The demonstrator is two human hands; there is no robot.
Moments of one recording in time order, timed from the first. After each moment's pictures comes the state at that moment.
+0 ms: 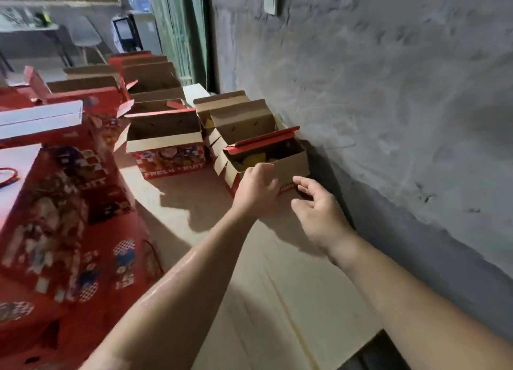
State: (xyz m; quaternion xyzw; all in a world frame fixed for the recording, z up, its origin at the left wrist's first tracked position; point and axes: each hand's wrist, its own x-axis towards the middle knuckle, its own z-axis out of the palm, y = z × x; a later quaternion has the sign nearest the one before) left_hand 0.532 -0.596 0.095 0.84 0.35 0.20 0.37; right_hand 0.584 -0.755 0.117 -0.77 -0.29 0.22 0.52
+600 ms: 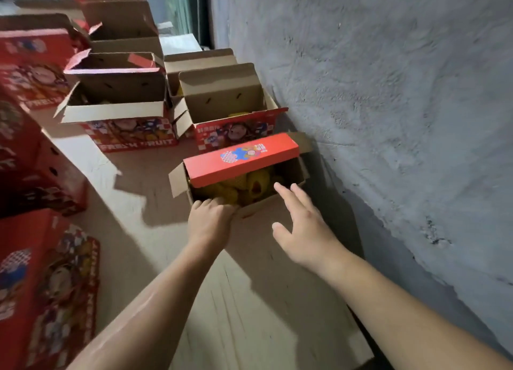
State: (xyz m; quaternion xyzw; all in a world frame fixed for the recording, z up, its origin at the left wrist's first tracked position) left_hand 0.601 -0.576 -0.039 0.92 0.38 0.07 0.08; right_hand 0.744 -0.741 0.052 -0.82 -0.46 0.24 0.25
